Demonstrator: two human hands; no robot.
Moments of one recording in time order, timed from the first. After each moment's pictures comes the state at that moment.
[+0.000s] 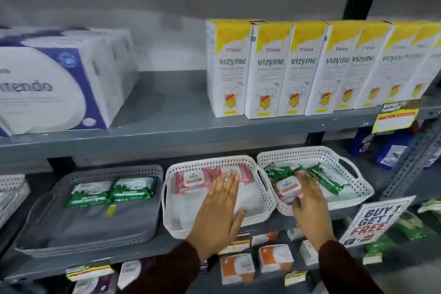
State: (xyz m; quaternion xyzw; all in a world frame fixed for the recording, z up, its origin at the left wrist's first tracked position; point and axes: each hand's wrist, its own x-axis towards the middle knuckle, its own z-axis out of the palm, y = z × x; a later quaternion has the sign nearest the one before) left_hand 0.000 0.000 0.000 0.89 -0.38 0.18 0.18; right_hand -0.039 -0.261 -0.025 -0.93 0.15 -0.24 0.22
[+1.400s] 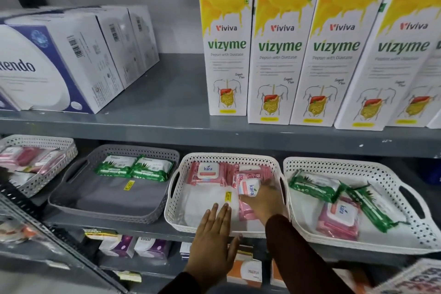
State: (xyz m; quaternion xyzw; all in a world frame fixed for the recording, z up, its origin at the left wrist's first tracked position) left_hand -0.009 -0.031 -0.082 0.98 -0.17 0.05 0.08; right_hand 0.092 -0.196 -0.064 -0.92 0.12 0.04 0.38
